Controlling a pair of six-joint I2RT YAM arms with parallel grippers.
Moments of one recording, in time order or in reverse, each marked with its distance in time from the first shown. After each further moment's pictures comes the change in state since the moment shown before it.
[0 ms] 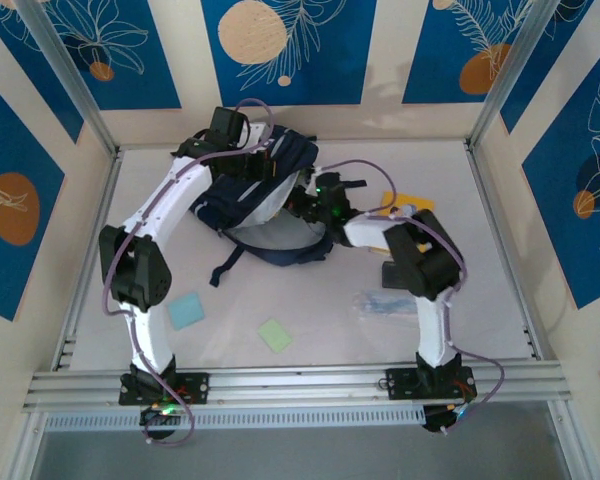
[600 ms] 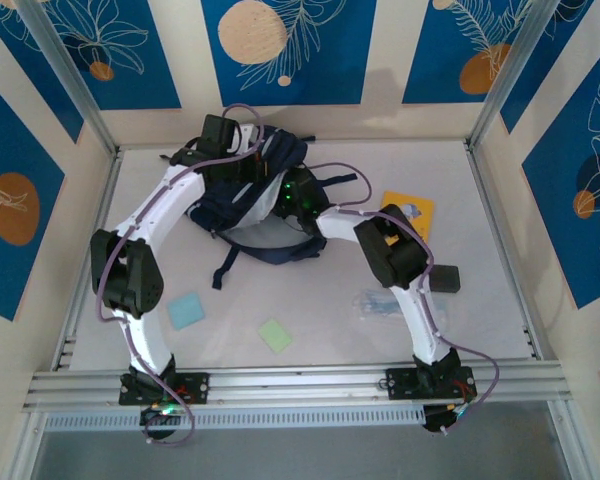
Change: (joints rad) left arm 0.031 -0.060 -0.138 0.145 -0.050 -0.071; right arm 0.055 0.138 0.209 -0.142 0.168 0.250
